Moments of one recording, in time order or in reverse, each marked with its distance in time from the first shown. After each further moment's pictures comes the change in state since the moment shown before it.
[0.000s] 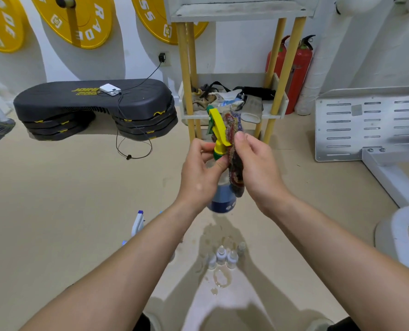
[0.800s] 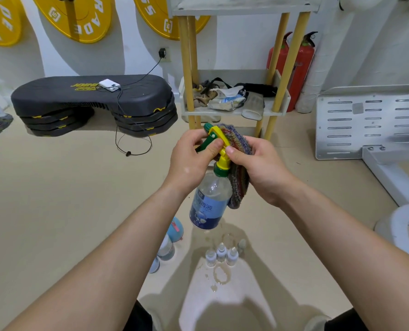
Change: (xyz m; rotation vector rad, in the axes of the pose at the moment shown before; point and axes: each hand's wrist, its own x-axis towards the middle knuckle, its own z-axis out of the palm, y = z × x) left_hand 0.028 0.003 -0.024 0.272 -0.023 0.035; right_hand 0.017 0.021 -0.015 0.042 -0.180 0.159
